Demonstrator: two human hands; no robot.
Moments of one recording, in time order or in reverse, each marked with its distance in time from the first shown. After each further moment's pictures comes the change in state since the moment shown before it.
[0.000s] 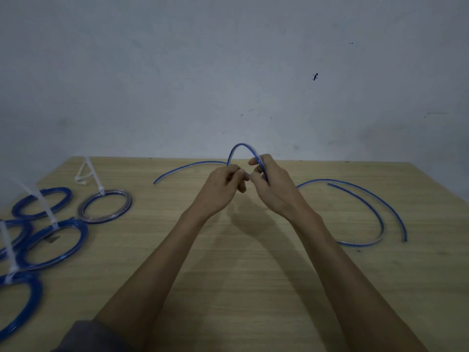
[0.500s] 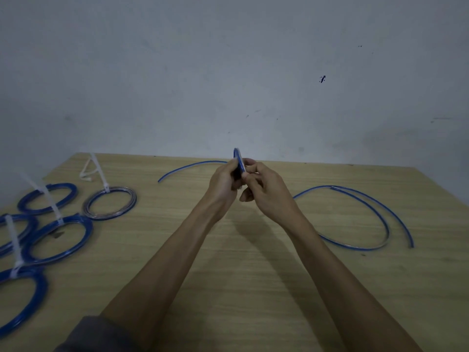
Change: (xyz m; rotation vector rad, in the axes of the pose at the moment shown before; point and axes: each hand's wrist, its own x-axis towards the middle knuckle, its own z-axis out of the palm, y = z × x) left_hand 0.004 0.017 0.007 -0.831 0.122 -0.386; right_hand -0.003 -0.010 0.026 0.262 -0.052 0.024
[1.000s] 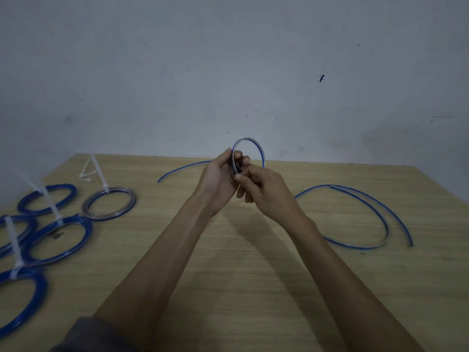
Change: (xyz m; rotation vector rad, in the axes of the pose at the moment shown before) left_hand -0.008 0.024 -0.004 -0.323 -0.176 -0.128; right_hand -0.004 -0.009 -0.005 -0.156 -0.025 -0.089
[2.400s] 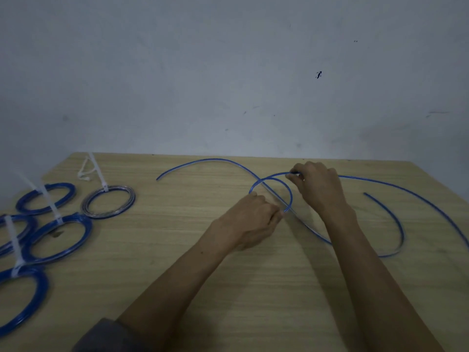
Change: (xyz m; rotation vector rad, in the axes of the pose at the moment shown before) left_hand -0.011 -0.076 0.005 2.035 -0.351 0.461; right_hand 0.002 0.069 -0.080 -0.951 0.110 0.169
